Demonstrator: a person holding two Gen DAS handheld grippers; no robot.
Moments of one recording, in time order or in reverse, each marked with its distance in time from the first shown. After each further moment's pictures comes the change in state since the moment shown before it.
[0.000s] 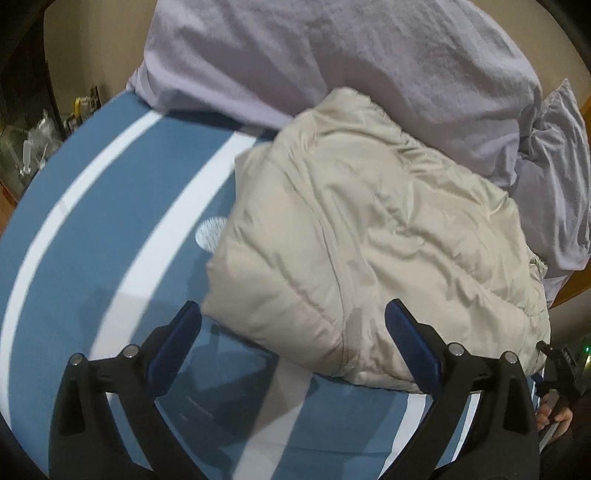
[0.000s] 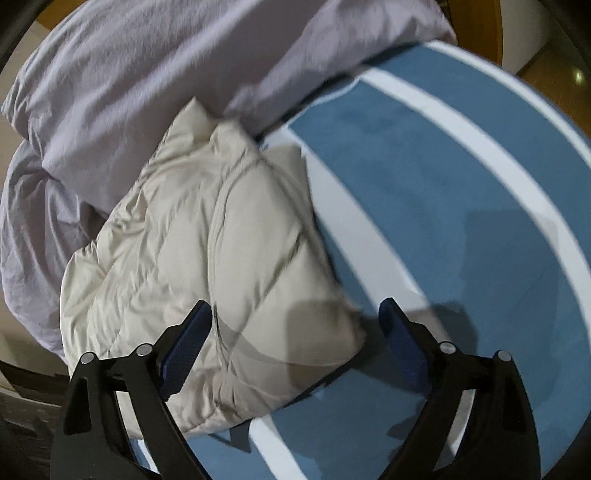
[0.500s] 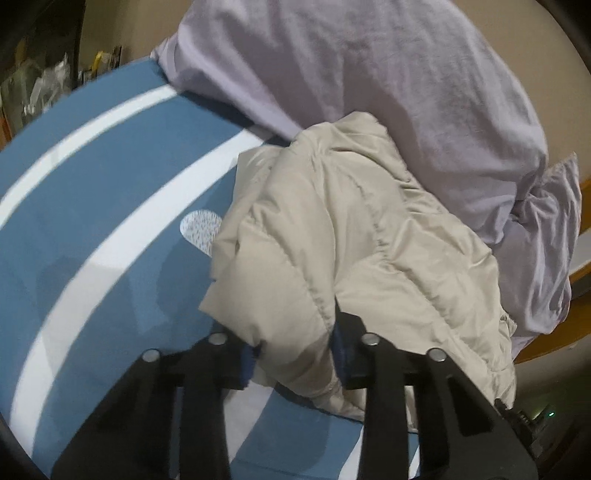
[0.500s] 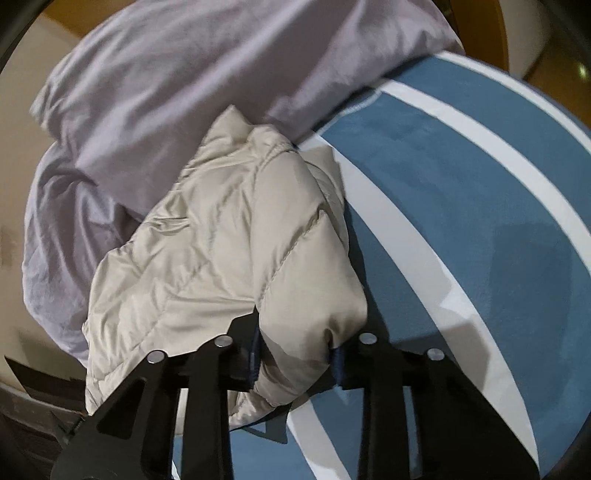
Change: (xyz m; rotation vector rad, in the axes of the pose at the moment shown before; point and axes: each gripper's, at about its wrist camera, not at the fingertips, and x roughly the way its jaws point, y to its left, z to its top) left arm -0.008 0.010 -0.002 -0.193 -0.087 -0.117; right arm -0.030 0.017 -0.022 -0.029 -0.104 0.083
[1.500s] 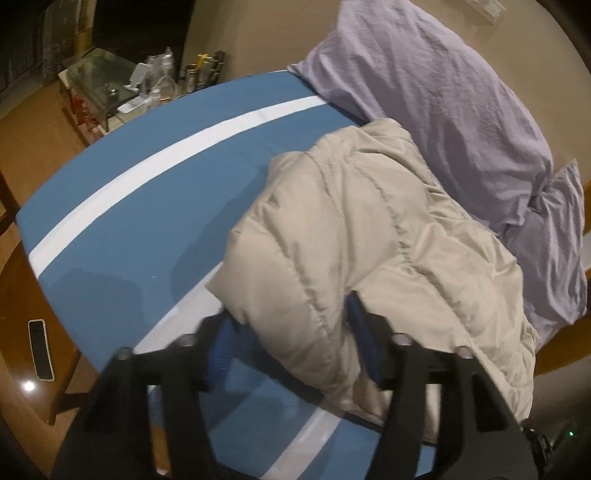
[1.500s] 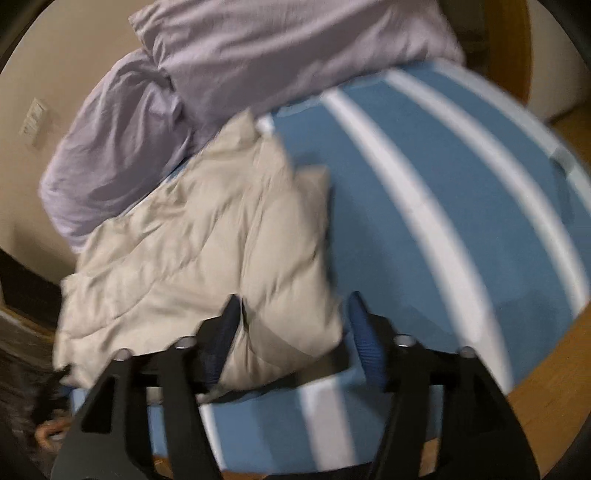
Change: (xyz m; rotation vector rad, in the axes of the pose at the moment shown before) left arm -0.141 0.119 -0.108 -0.099 -0.065 0.172; right arm -0.117 -0.002 -0.115 -0.291 -0.026 -0.094
